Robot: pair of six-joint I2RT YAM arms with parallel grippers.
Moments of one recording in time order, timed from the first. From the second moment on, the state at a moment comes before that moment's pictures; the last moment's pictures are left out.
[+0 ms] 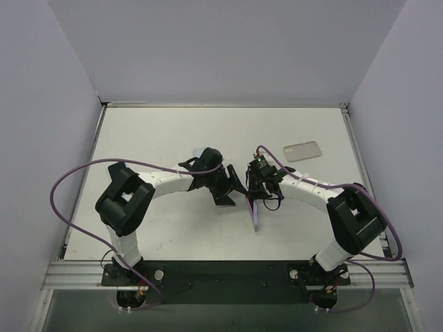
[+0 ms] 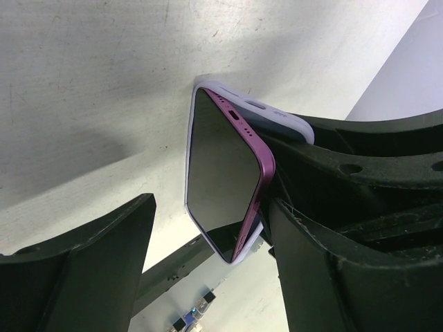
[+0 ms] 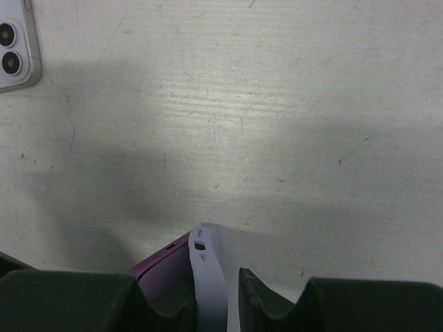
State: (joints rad) left arm -0.71 1.83 1.10 -0.18 0.47 -1.20; right arm 0.64 1.61 0.86 -0.37 0.10 0.57
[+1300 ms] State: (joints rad) left arm -0.71 1.83 1.09 -0.20 0.45 -1.20; right arm 0.62 1.63 0.79 -0.25 -0.02 0.60
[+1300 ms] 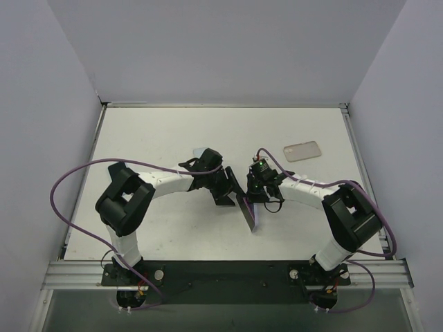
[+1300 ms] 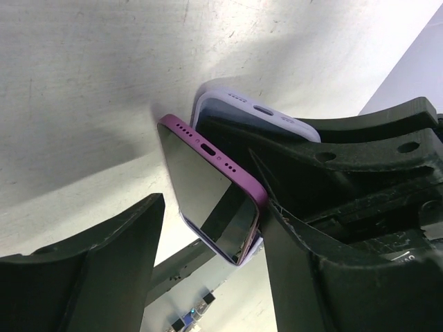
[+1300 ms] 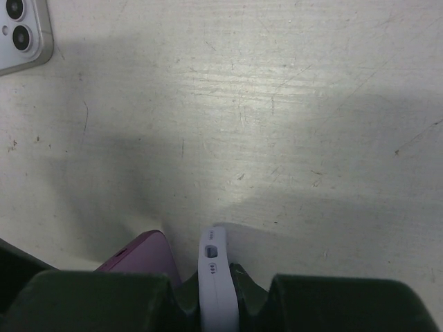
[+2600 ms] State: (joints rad) left arm -0.71 1.81 1.12 -0.31 0.41 -1.19; right arm 0.70 1.55 0.80 -0.48 0.21 0.66
